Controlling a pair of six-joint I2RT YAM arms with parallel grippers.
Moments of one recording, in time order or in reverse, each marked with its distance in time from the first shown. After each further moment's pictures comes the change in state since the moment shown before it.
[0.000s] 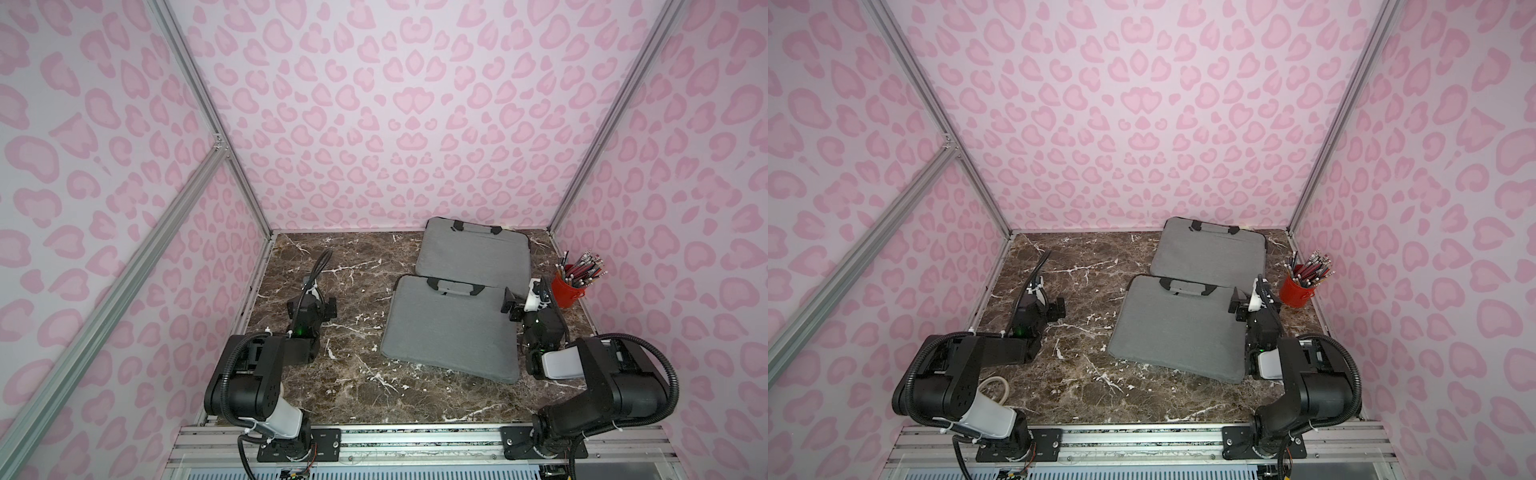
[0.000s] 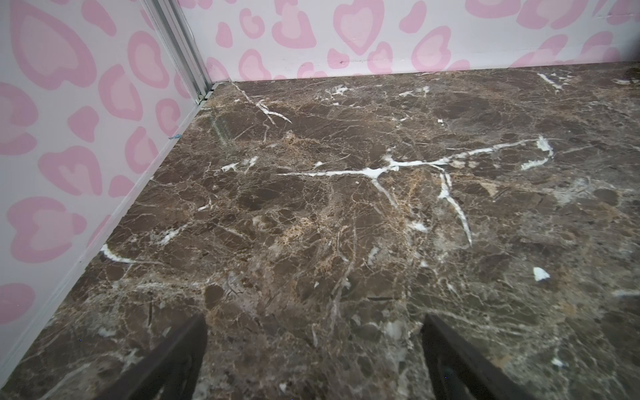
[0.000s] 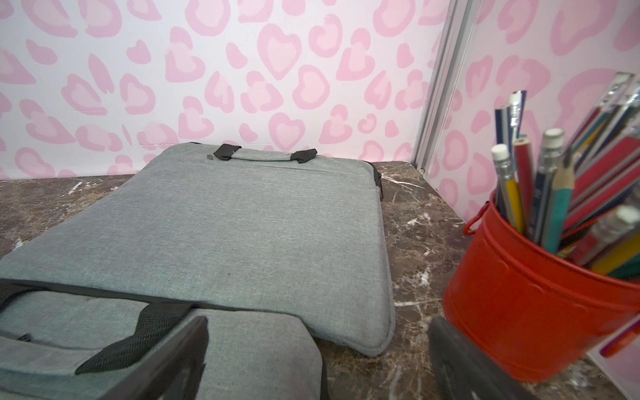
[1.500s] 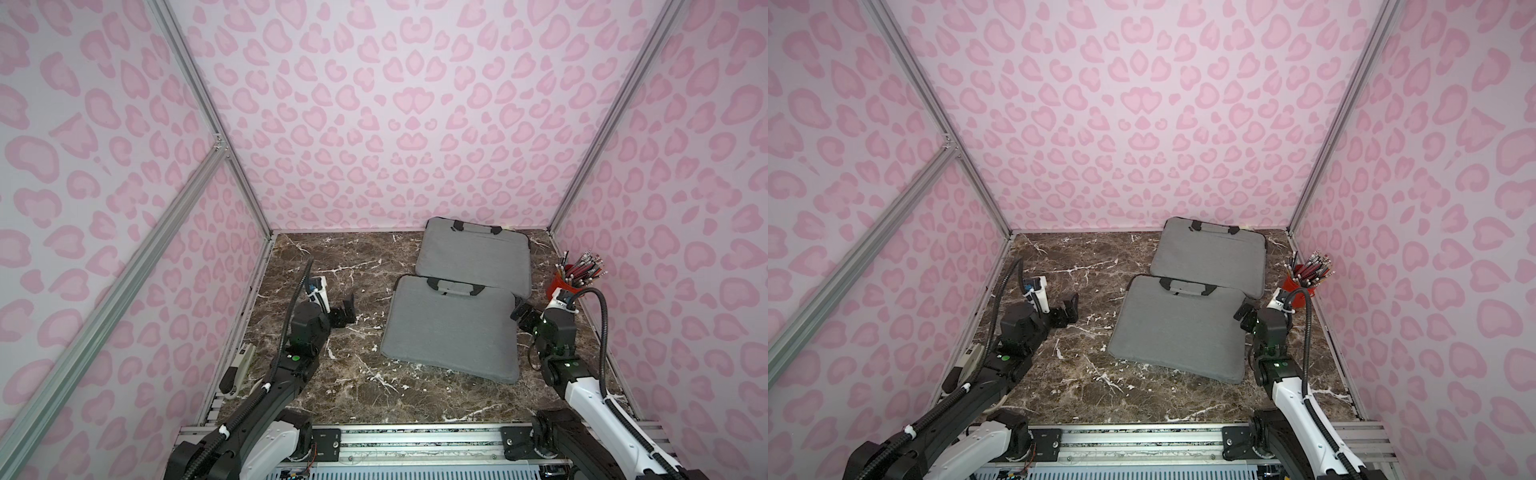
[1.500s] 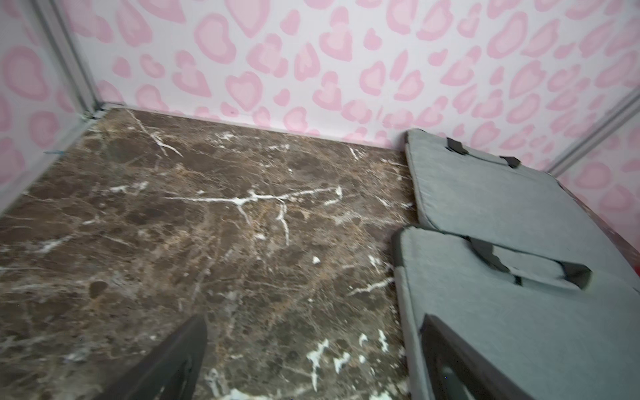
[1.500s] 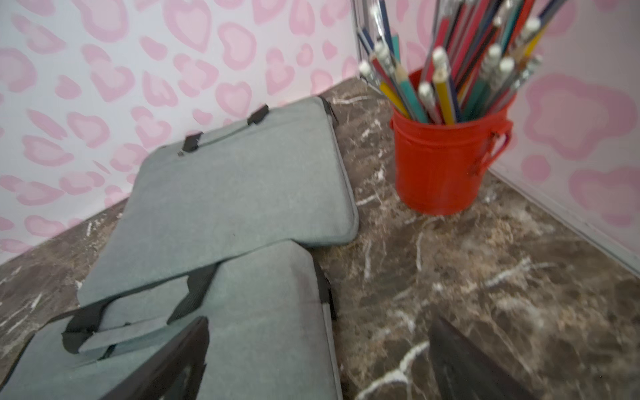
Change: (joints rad) left arm -0.282 -0.620 -0.006 -0.523 0.122 -0.291; right arm 0.085 -0.711 0.113 -1.172 0.194 0.476
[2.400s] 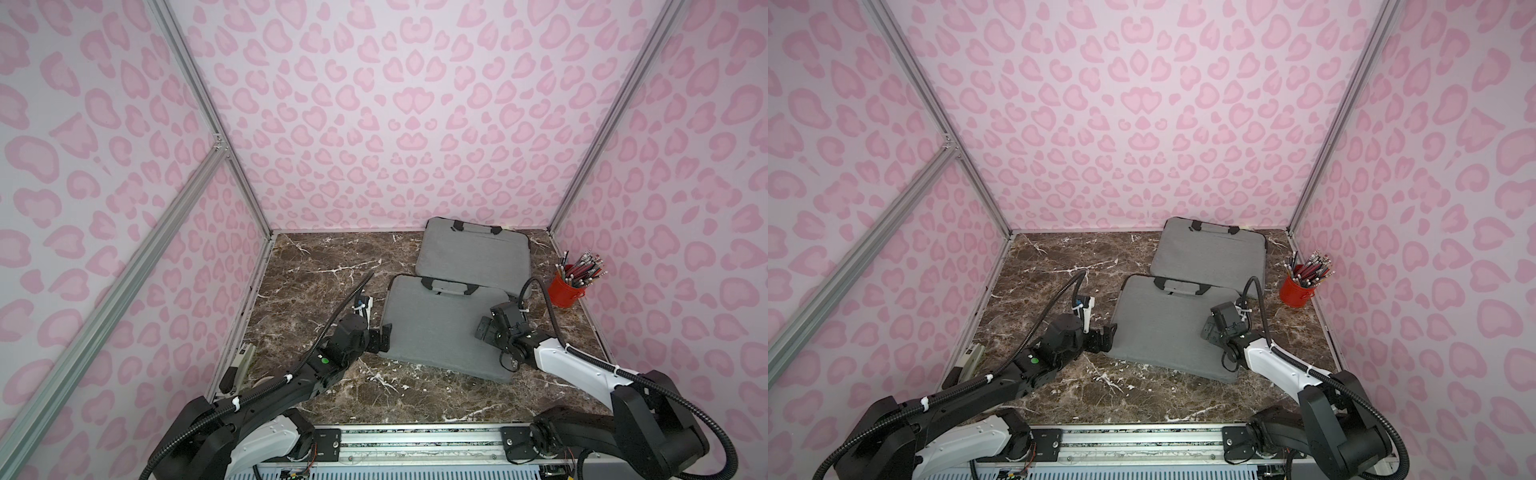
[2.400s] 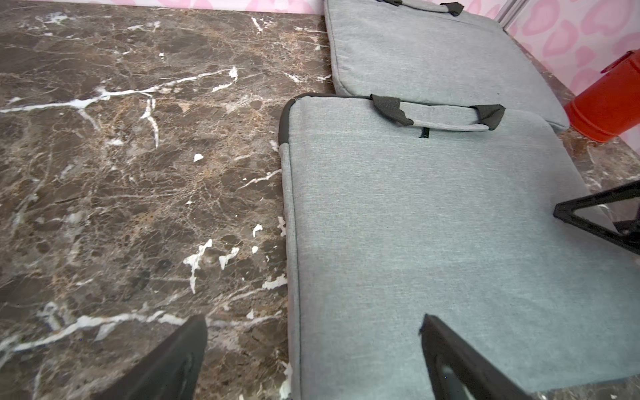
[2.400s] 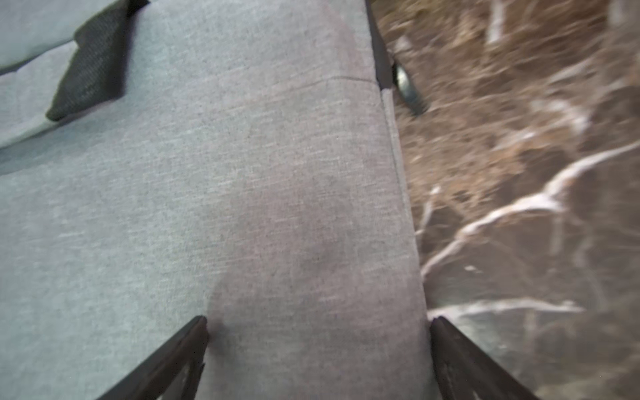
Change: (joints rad) left arm -0.354 0.147 0.047 -0.159 -0.131 -0.092; right arm 0.323 0.440 0.175 -0.267 -0.069 0.269
